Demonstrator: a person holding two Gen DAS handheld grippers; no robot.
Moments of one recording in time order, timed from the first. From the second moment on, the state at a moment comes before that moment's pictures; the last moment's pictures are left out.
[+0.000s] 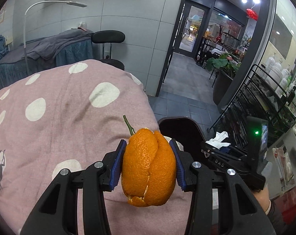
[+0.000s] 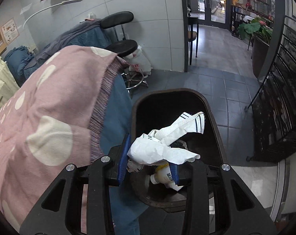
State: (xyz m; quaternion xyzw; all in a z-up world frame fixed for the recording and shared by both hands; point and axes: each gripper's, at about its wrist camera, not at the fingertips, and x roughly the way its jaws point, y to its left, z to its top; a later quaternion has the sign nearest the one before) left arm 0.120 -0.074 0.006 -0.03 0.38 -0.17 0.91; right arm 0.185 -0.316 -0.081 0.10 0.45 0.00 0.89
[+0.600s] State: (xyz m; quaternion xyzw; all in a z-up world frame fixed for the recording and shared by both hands) left arm 0.120 -0.114 0.002 -0.01 0.40 -0.21 0.89; right arm 0.213 -0.339 -0.170 0.10 0.52 -0.06 0.85
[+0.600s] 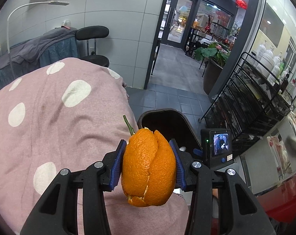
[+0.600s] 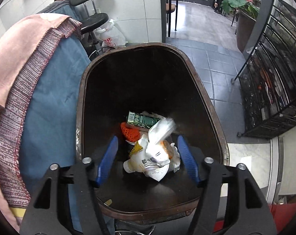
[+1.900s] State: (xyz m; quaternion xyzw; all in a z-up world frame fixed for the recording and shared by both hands) left arm 0.165 -0.276 -0.072 0.12 0.51 -0.31 0.79; right arm 0.113 -0.414 -0.123 0.19 0.45 -0.15 0.86
